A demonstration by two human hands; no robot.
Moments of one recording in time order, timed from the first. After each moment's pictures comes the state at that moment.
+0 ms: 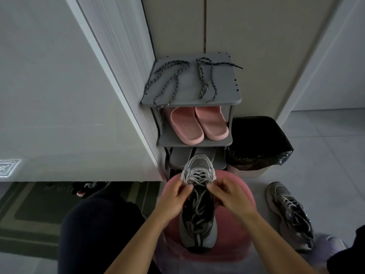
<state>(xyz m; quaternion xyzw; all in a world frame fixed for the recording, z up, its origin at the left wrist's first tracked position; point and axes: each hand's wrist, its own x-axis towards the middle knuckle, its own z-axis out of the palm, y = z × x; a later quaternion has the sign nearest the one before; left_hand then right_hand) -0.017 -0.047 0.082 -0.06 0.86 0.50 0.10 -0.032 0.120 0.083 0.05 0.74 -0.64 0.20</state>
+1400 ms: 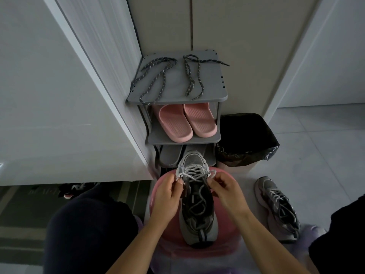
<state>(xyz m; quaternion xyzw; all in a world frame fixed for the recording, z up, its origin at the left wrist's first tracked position) -0.012 -0.033 0.067 -0.02 0.88 0.46 -0.08 -0.026 0.132 0.075 0.09 0.74 -0.66 0.10</state>
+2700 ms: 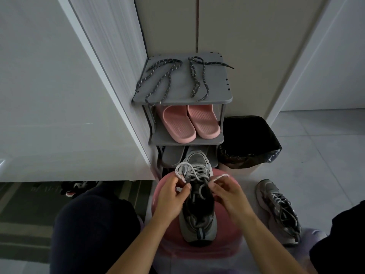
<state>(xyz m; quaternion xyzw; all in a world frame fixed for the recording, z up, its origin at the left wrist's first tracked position) -0.014 -0.032 0.066 -0.06 0.86 0.51 0.00 -0.025 0.134 0.071 0.15 0.64 -0.74 0.15</state>
